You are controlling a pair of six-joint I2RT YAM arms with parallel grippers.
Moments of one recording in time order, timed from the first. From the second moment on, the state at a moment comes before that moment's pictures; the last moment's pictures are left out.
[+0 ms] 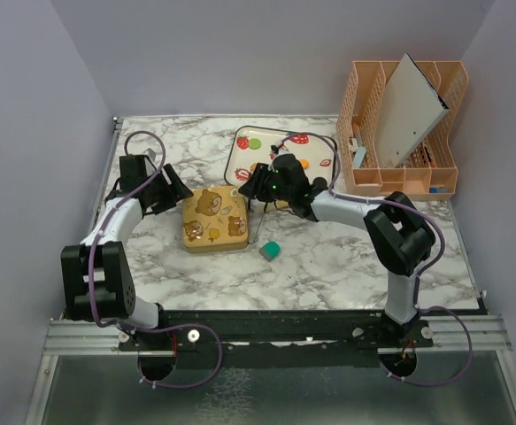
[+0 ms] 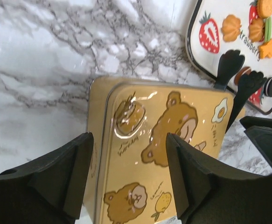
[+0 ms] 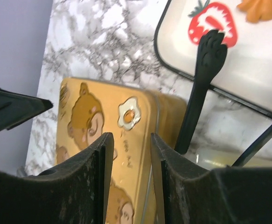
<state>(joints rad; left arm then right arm) 0.10 1.43 0.89 -0.28 0.38 -0.45 0.71 1.91 1.19 0.28 -0.12 0.75</state>
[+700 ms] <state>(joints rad) 0.08 1.67 1.06 -0.30 0.36 -0.41 0.69 2.11 1.41 0.19 -0.09 0.69</state>
